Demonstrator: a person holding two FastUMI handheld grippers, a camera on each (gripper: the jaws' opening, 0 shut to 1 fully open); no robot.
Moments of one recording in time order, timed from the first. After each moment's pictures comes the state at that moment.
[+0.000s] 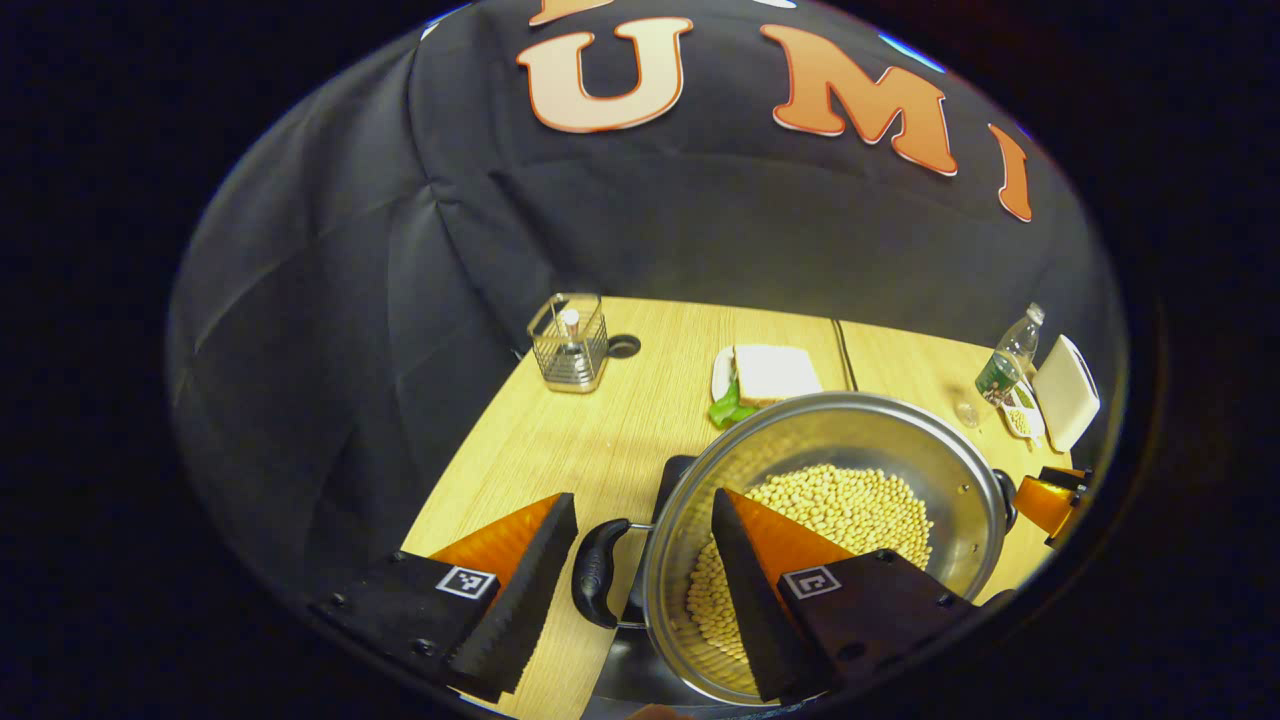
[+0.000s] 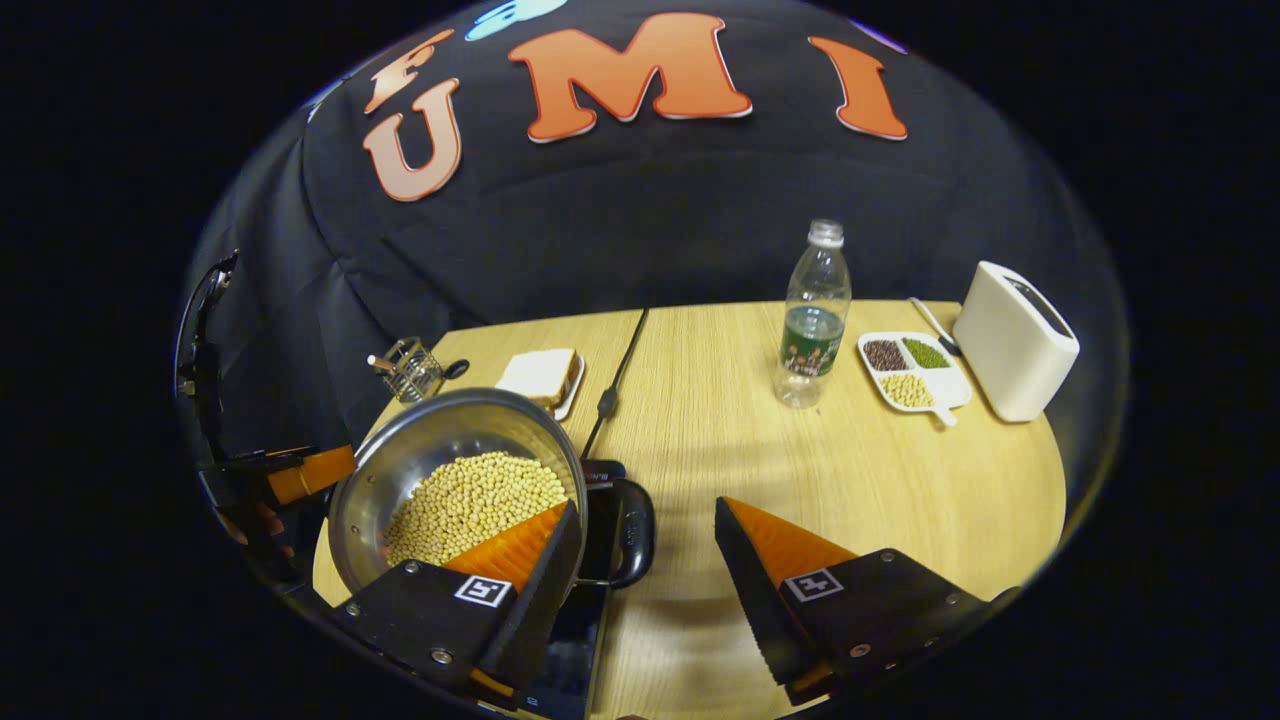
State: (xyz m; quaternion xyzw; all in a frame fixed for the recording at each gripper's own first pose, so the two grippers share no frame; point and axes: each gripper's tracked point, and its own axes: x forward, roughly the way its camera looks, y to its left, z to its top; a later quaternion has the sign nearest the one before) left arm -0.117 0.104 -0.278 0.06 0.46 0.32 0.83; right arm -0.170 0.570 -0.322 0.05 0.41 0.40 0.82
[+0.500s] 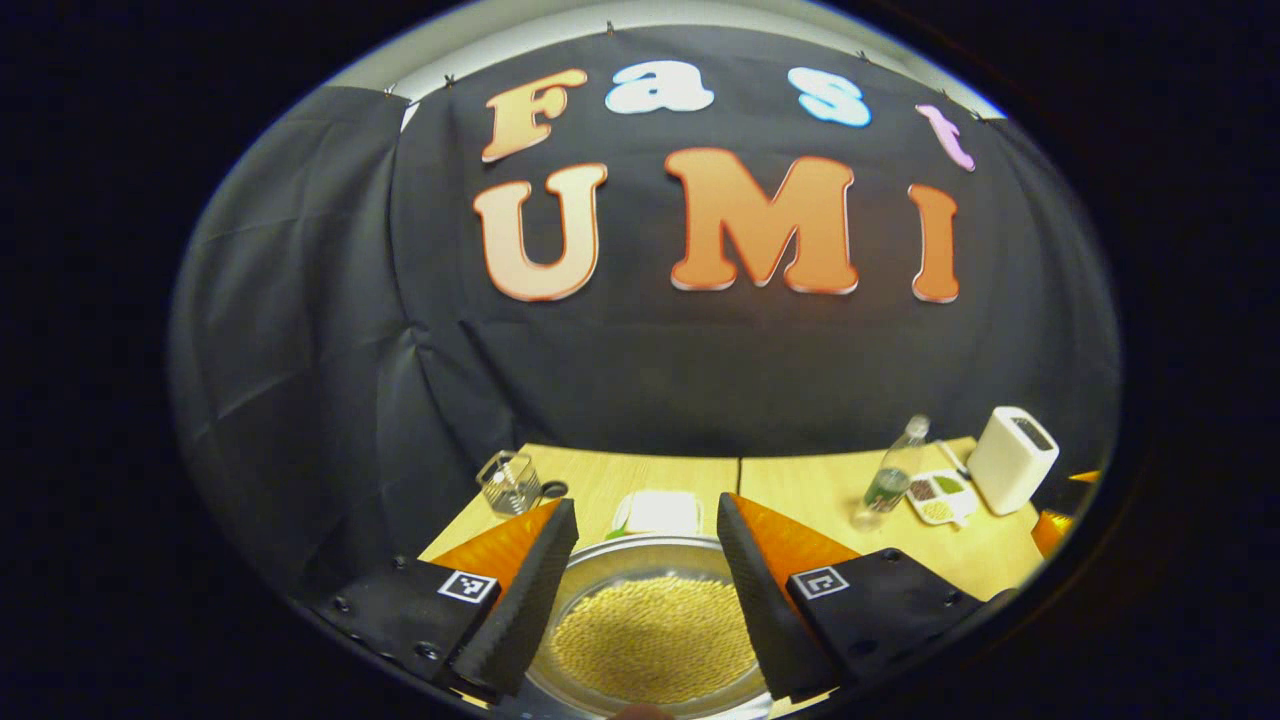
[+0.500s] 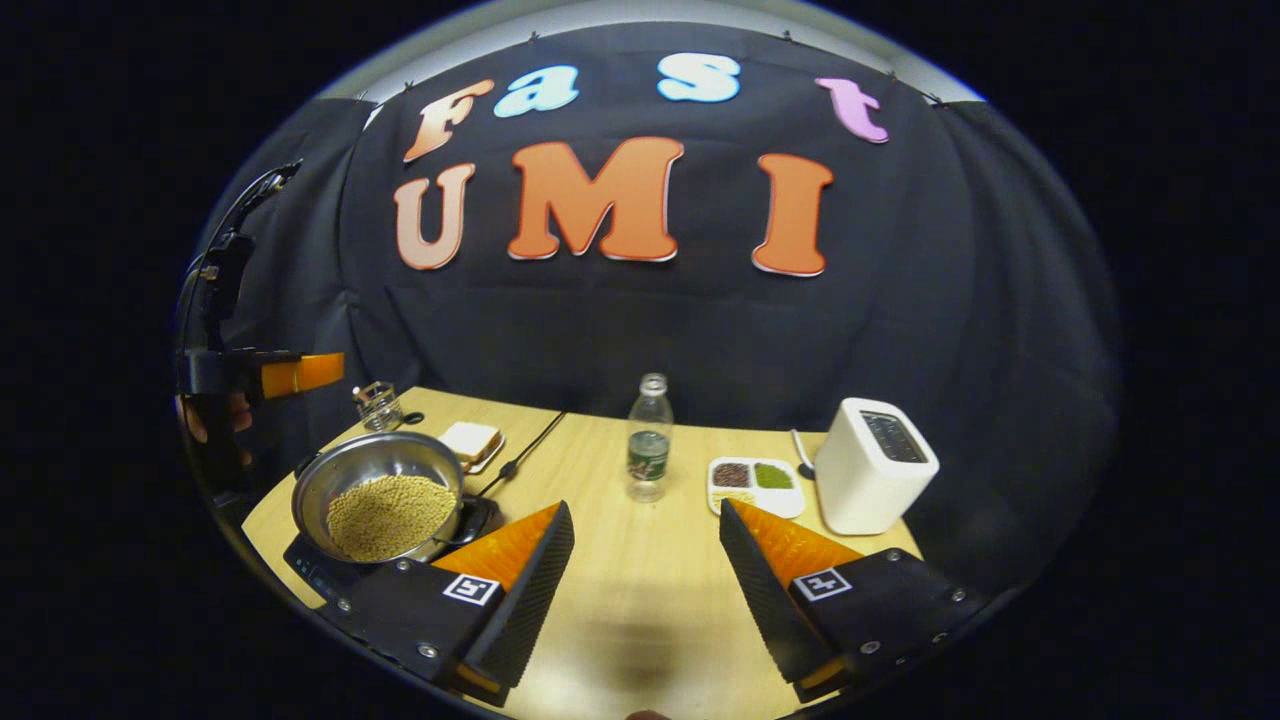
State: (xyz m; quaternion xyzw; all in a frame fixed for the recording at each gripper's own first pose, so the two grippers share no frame) left arm -0.003 -0.050 -0.165 0.11 0.27 0.27 0.92; right arm -0.074 0.376 -0.258 0.03 0.25 0.35 0.90
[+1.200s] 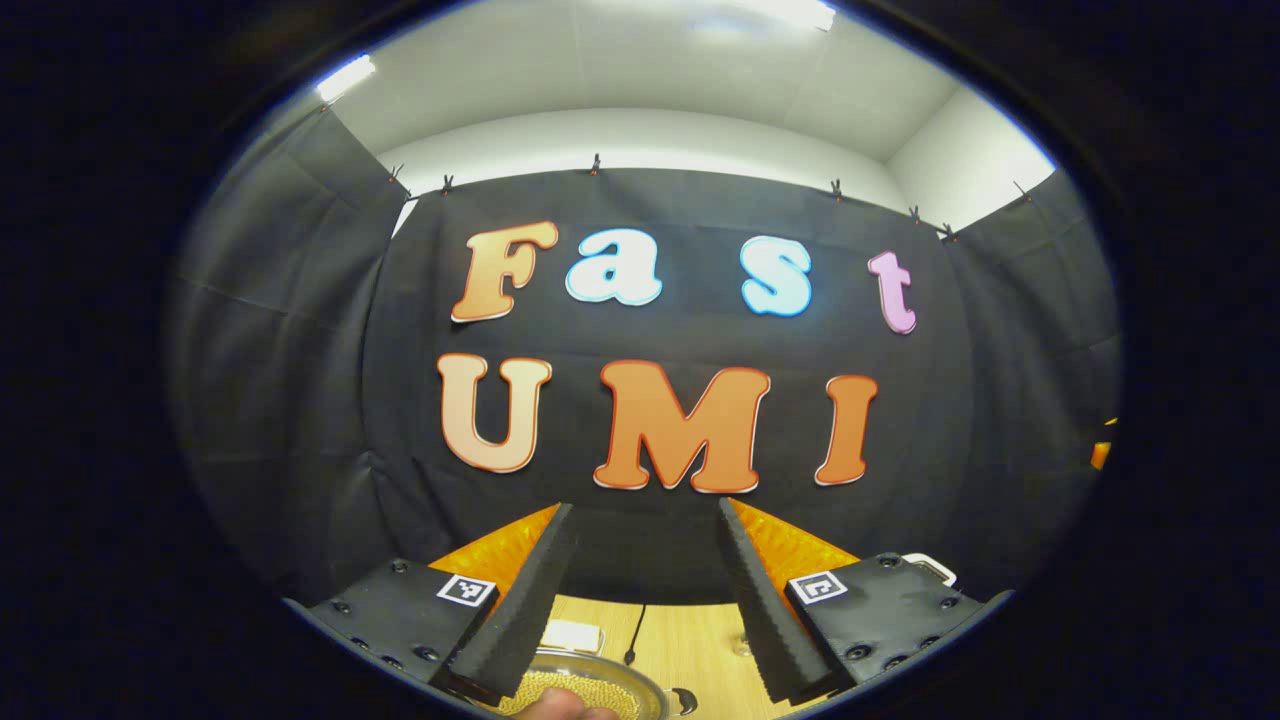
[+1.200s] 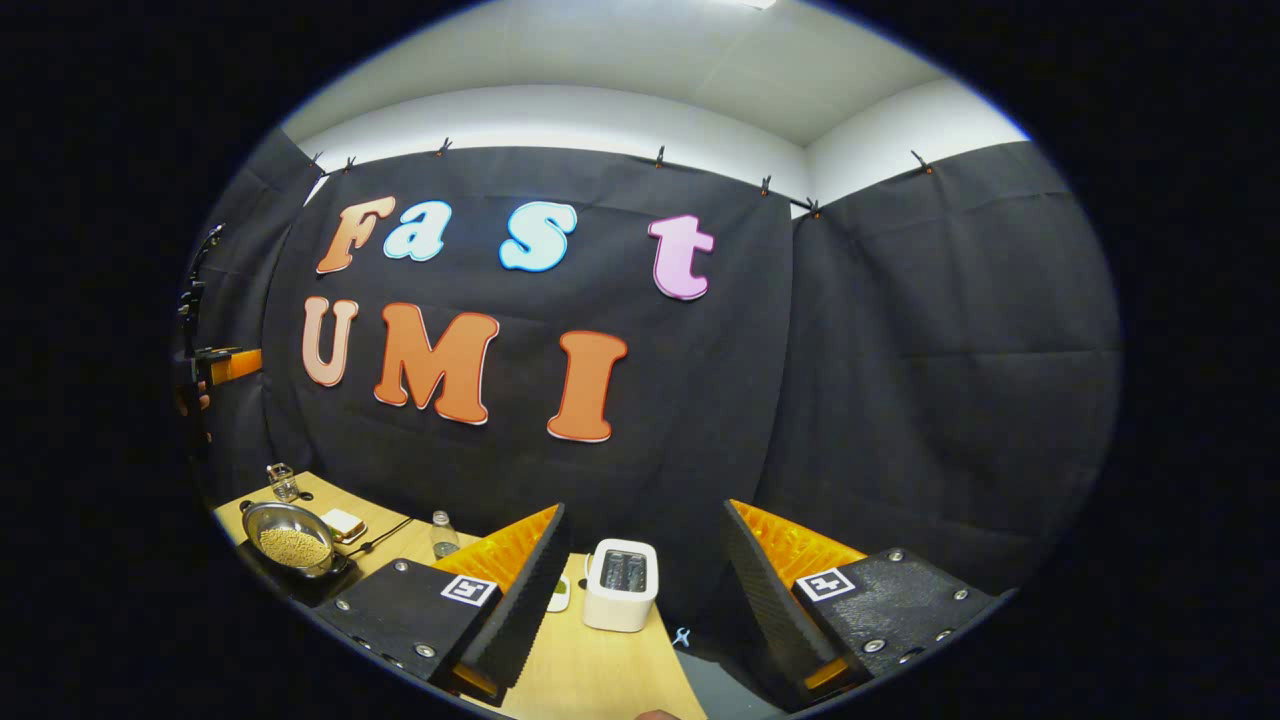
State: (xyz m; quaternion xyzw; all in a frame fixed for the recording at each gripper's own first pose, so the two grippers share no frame) left arm 0.059 -0.170 0.027 0.10 0.06 0.19 0.98; right arm 0.051 0.090 -0.078 0.02 0.07 0.21 0.97
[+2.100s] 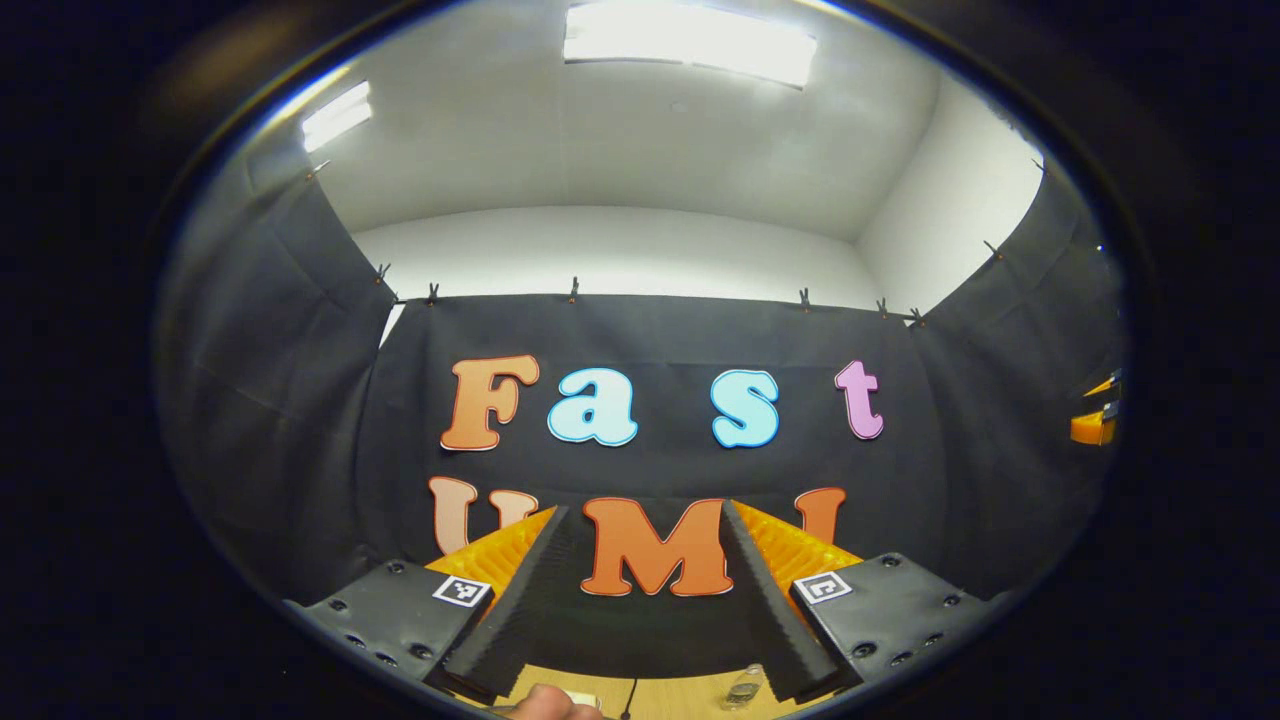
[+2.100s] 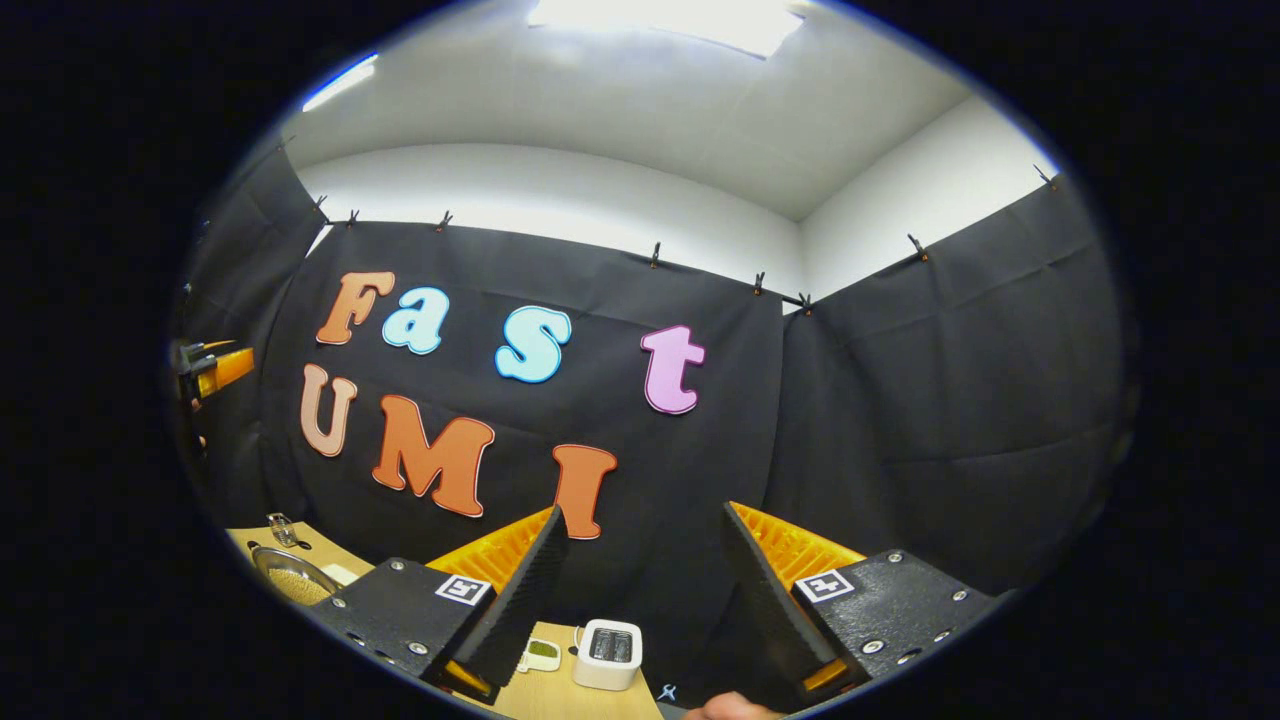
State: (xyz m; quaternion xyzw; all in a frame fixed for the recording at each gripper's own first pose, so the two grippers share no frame) left arm 0.046 -0.228 0.159 0.14 -0.07 0.16 0.98; right arm 0.049 0.084 0.048 0.04 -0.04 0.20 0.98
